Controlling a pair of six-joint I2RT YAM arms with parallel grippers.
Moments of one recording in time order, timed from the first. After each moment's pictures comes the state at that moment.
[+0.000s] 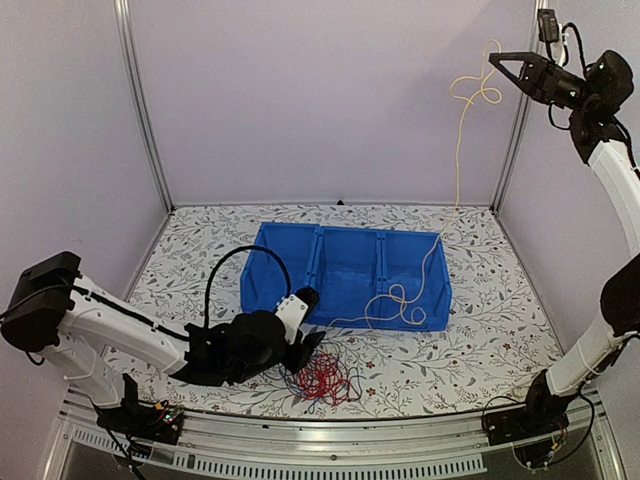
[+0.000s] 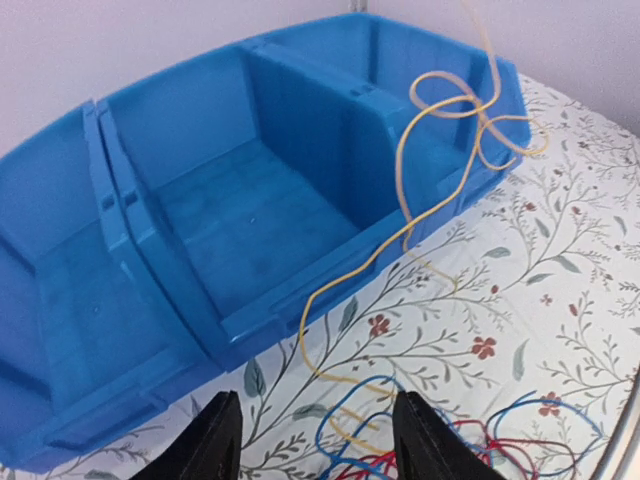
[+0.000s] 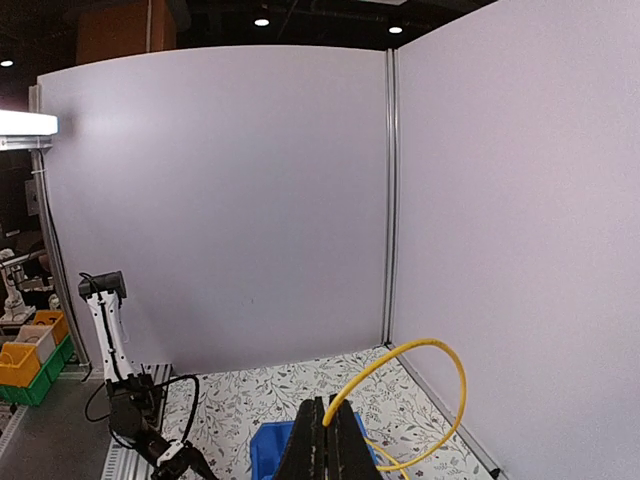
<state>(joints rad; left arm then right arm) -1.28 1.55 0.59 0.41 -0.56 -0.25 -0.05 1.56 1.87 0.39 -1.30 0.66</state>
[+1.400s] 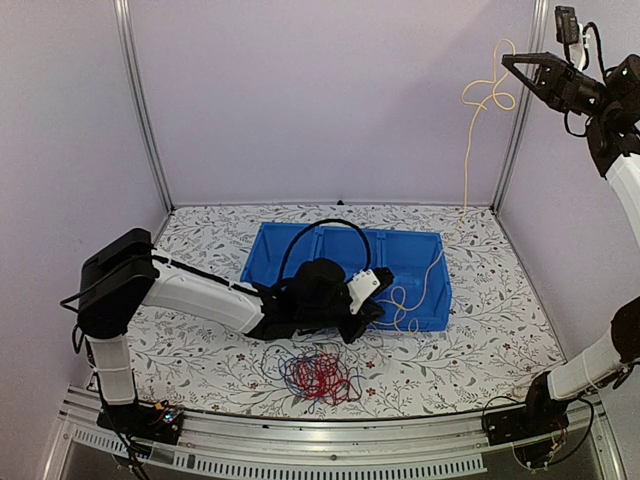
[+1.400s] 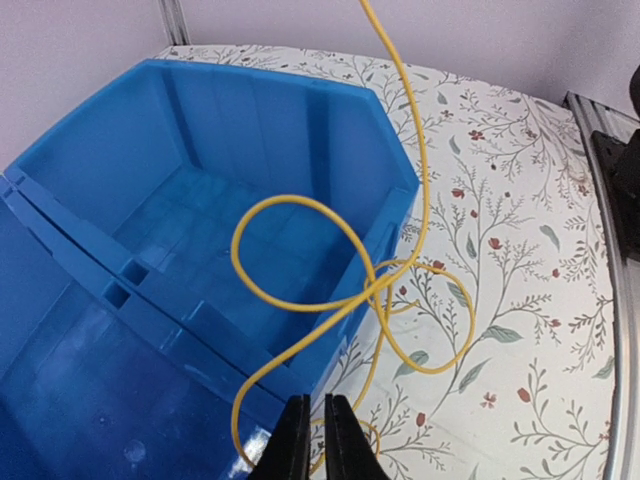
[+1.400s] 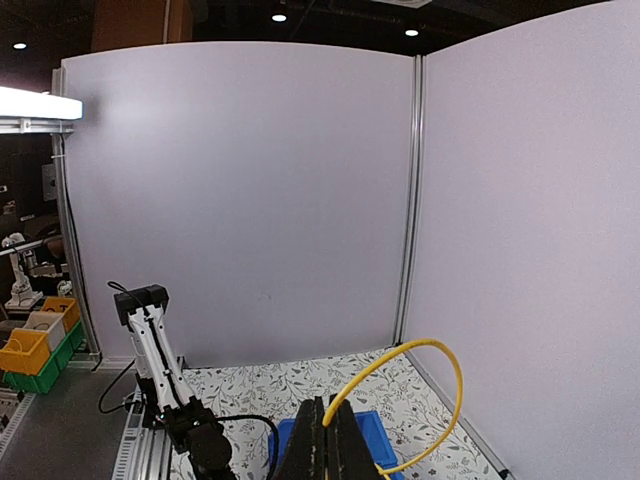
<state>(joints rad) -1.11 1.95 1.12 0.37 0.03 0.05 -0.05 1.39 1.73 0.37 -1.32 0.65</state>
